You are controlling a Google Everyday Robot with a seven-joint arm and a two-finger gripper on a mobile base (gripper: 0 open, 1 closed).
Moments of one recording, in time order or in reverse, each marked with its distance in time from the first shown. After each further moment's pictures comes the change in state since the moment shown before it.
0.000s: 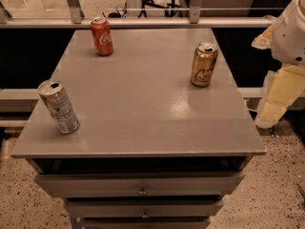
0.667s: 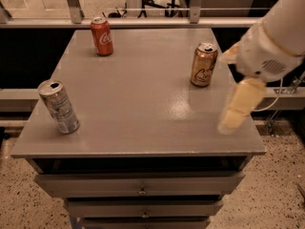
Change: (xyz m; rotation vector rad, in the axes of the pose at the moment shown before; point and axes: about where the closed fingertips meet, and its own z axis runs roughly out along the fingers) arm -0.048 0.012 0.044 -0.086 -0.150 -0.006
